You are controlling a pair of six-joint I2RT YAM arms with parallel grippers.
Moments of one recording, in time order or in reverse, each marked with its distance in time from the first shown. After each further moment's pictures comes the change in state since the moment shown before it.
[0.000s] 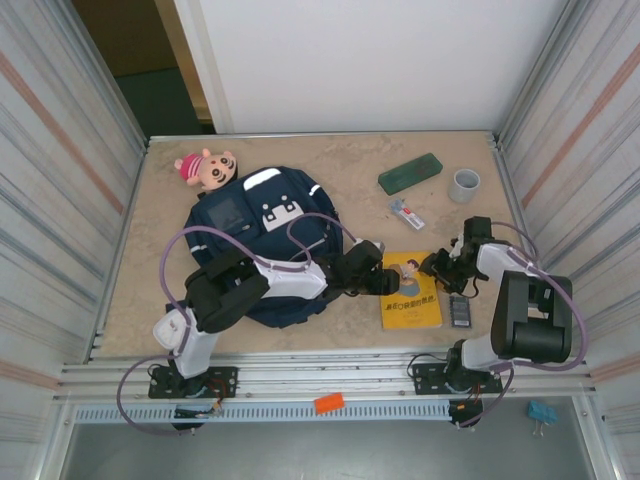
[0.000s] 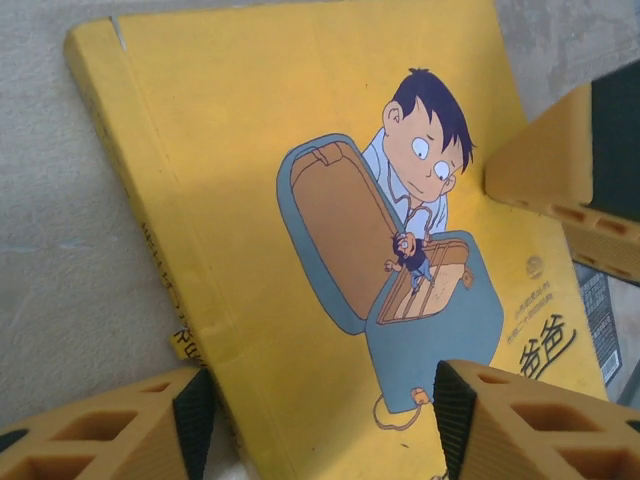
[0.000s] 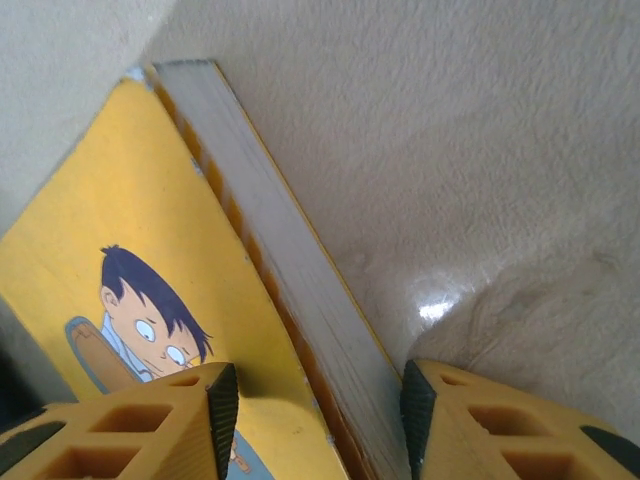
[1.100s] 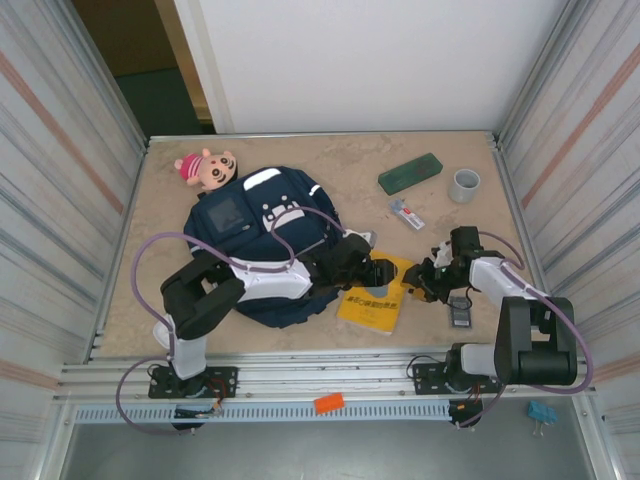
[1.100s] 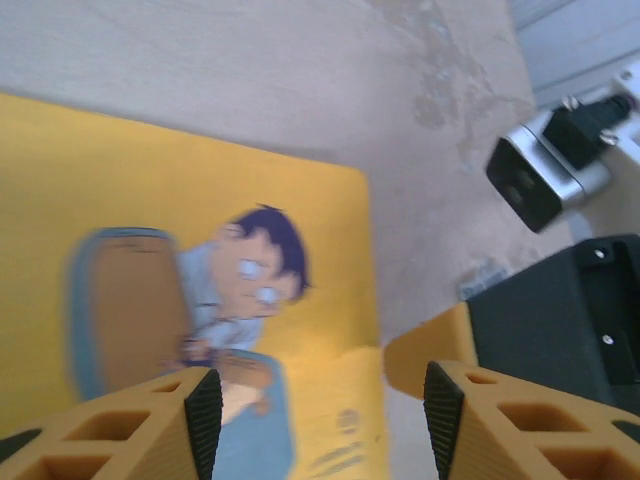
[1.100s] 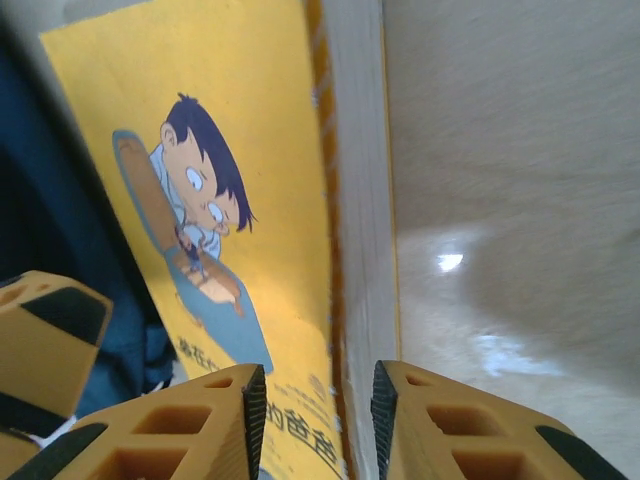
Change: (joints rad) left arm 0.017 -0.143 -0.101 0.080 -0.001 -0.008; right arm 0.119 -0.133 -0.085 -0.038 -0.242 0.064
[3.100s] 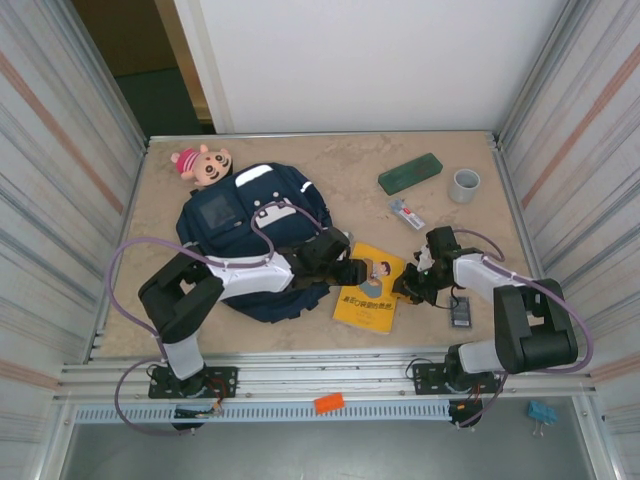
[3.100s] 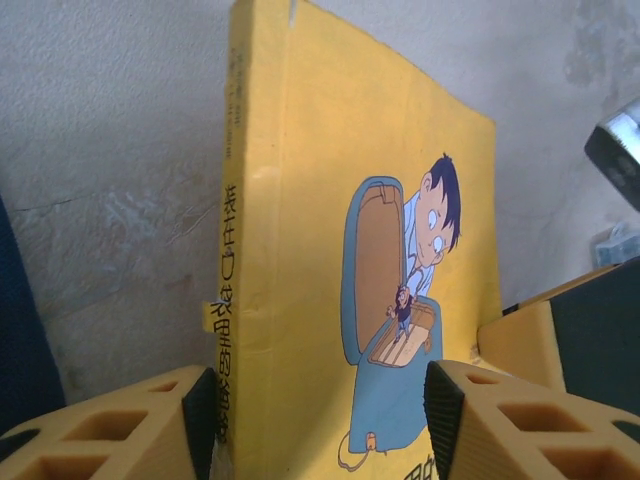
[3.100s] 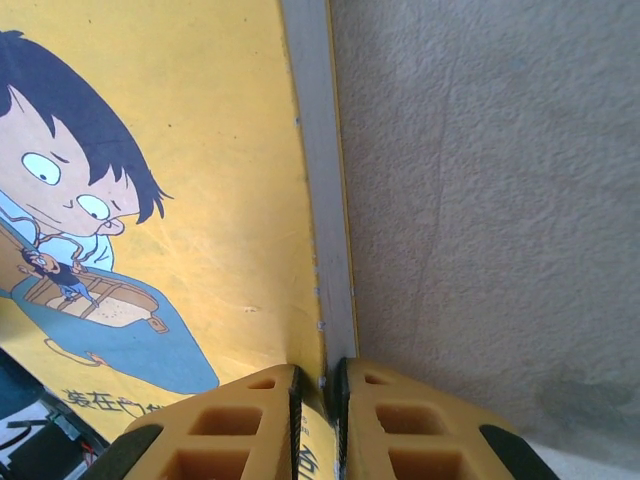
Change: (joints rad) left arm 0.093 -0.109 -0.074 -0.219 0.031 0.098; right arm 0.182 0.080 0.002 0.066 0.103 0.064
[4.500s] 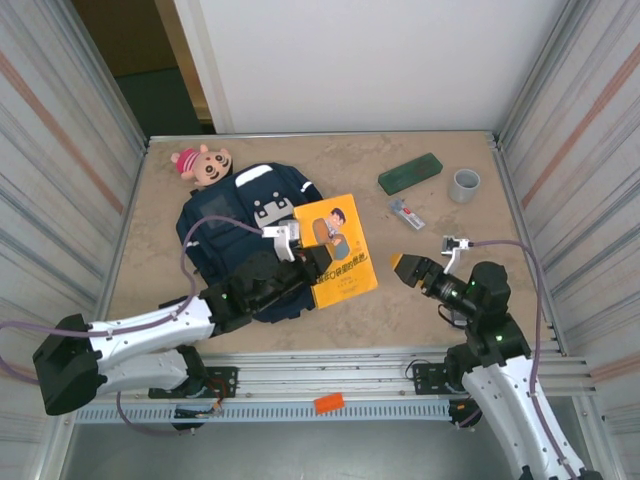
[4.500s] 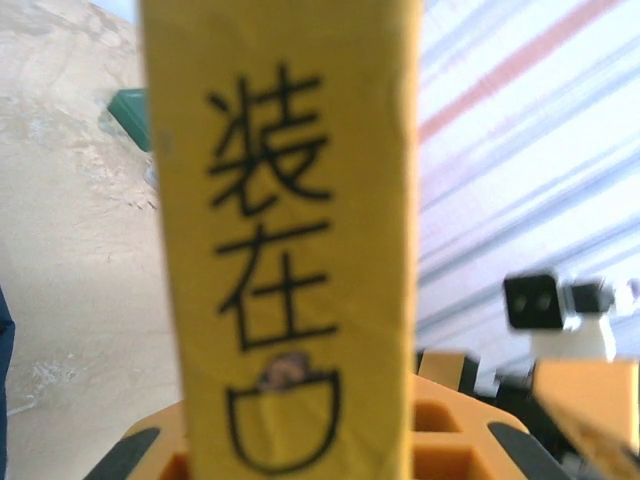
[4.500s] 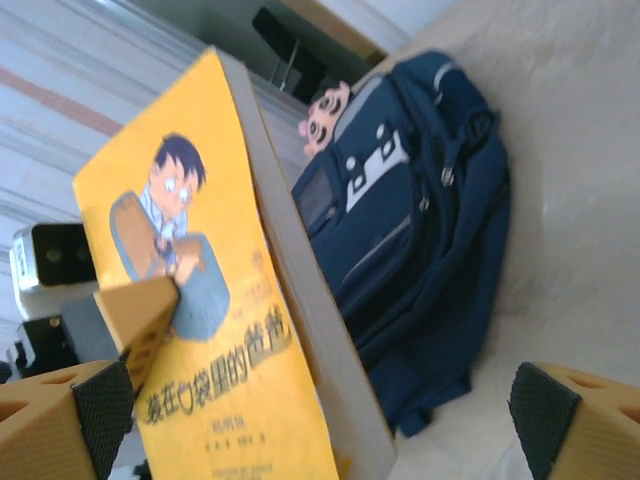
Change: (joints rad) left arm -0.079 -0.682 -0.417 0.408 -0.314 -0.102; right arm 0.100 -1.043 -0.201 0.309 -0.013 0.341
